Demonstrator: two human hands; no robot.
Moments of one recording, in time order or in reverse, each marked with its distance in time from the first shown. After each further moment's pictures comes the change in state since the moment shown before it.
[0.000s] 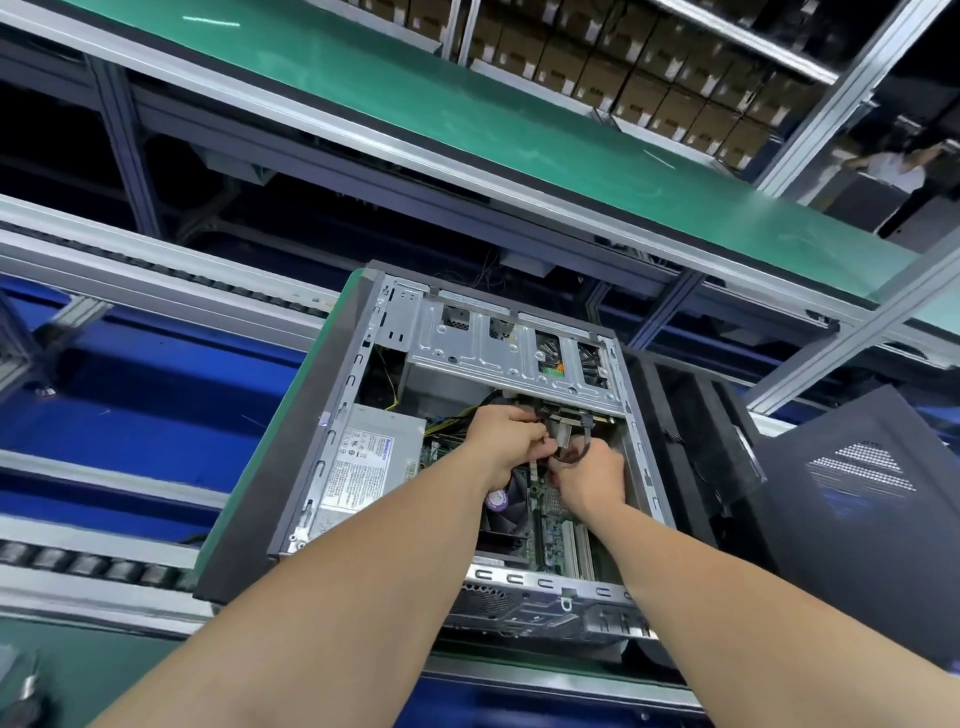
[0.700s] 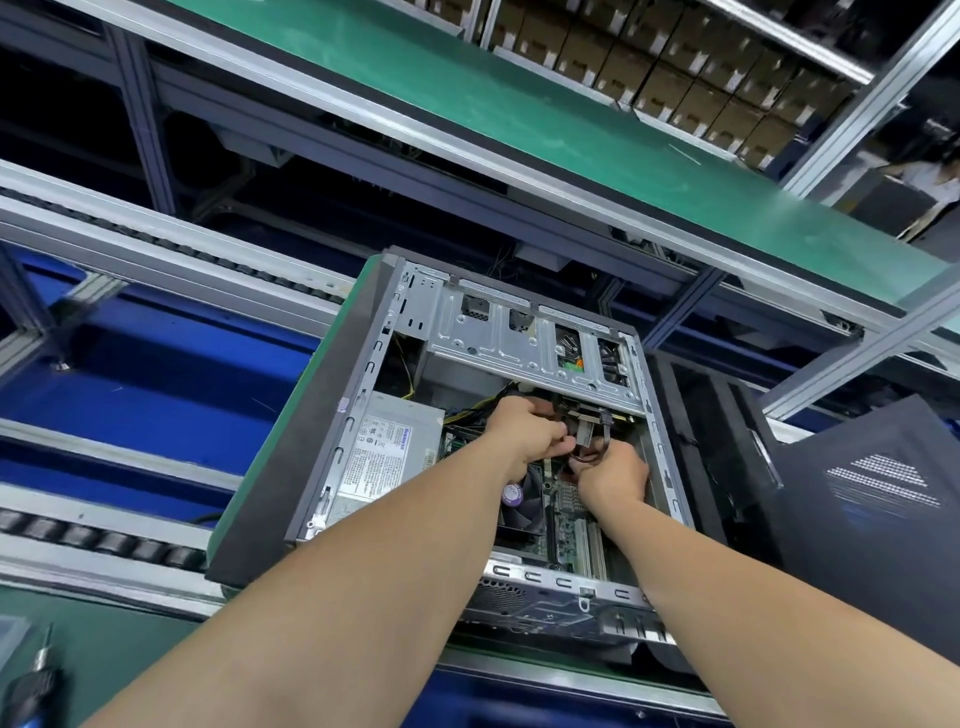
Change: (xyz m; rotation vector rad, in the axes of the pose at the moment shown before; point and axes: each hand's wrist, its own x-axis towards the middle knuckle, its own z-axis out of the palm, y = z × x) left_hand 0.009 -0.001 -0.001 0.048 -0.007 -0.048; right_hand 0.002 0.003 -0.001 -0.004 0.010 0.015
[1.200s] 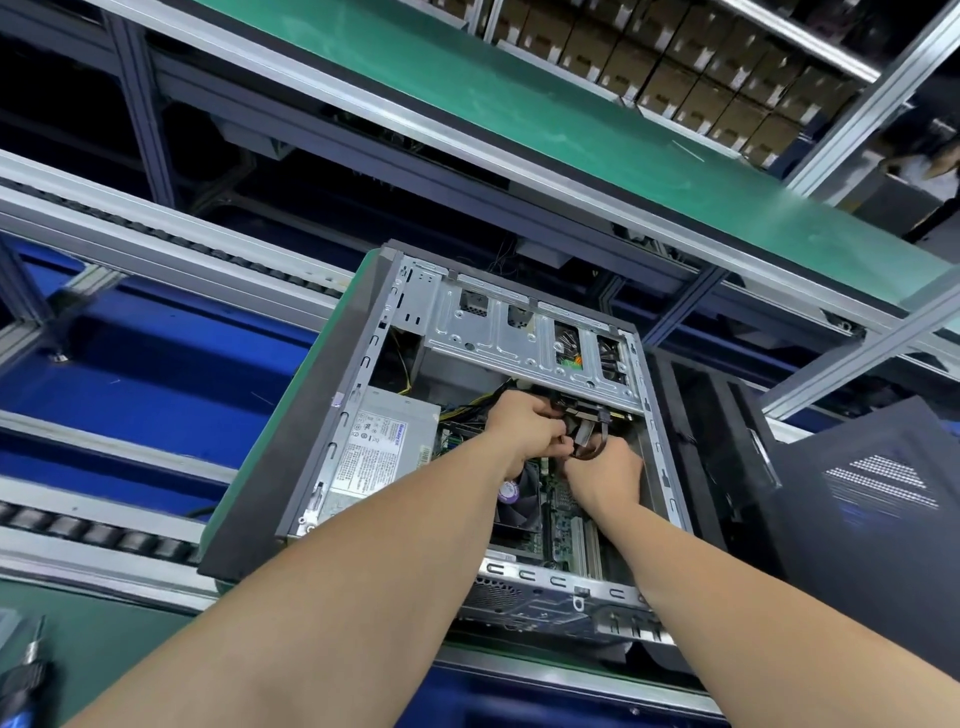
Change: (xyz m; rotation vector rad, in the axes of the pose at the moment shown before) left_hand 0.011 -0.005 0.001 0.158 -0.003 0.063; right_hand -0.009 -0.008 0.000 0.028 0.065 -0.010
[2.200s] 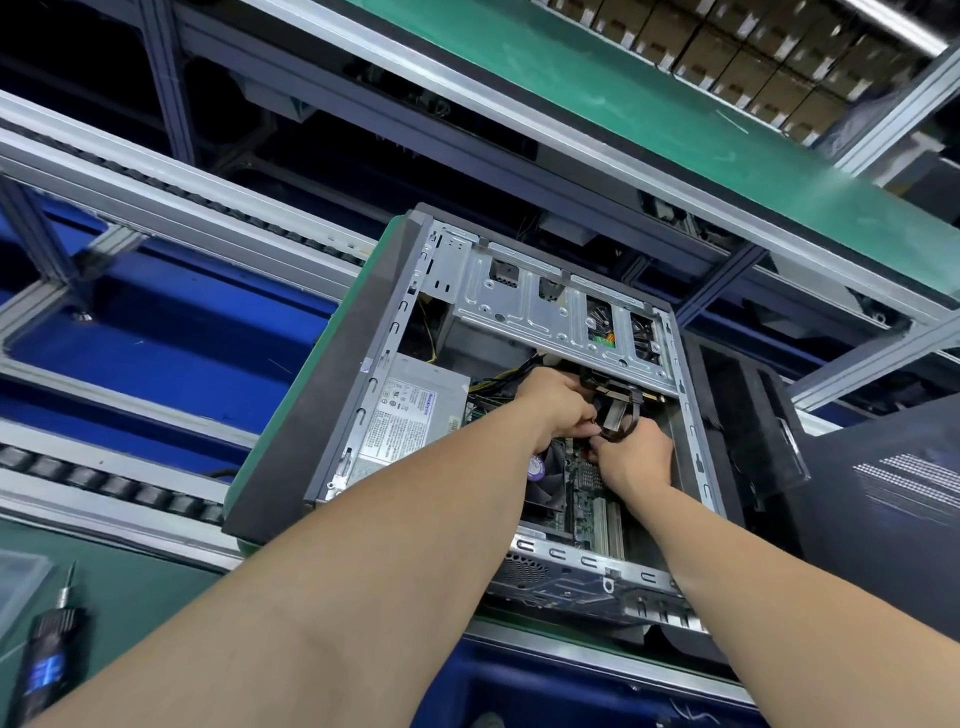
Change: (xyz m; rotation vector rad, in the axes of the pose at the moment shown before) left_hand 0.002 0.004 0.000 -0.003 -0.017 -0.076; right_hand 0.004 0.002 0.000 0.006 -0.007 0.012
